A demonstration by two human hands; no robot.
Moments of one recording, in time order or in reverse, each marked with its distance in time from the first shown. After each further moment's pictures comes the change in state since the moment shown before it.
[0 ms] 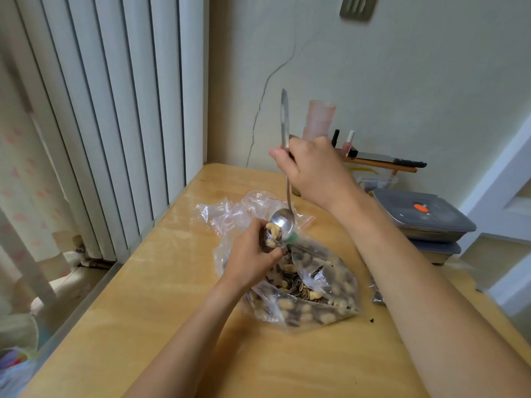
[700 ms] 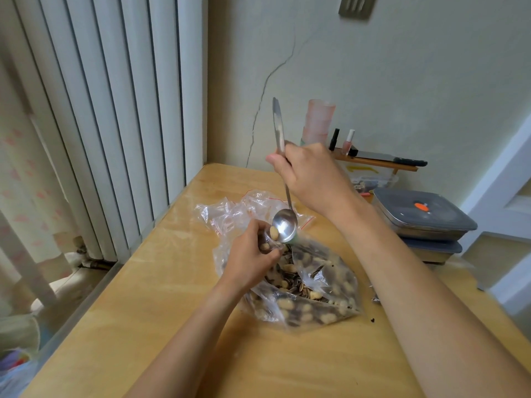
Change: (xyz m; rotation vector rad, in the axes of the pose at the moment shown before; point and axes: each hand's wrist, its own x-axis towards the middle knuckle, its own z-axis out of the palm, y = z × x) left_hand -0.001 -0.003 0.001 0.016 0.014 0.024; right_hand -0.005 0.005 0.010 -0.030 0.044 -0.044
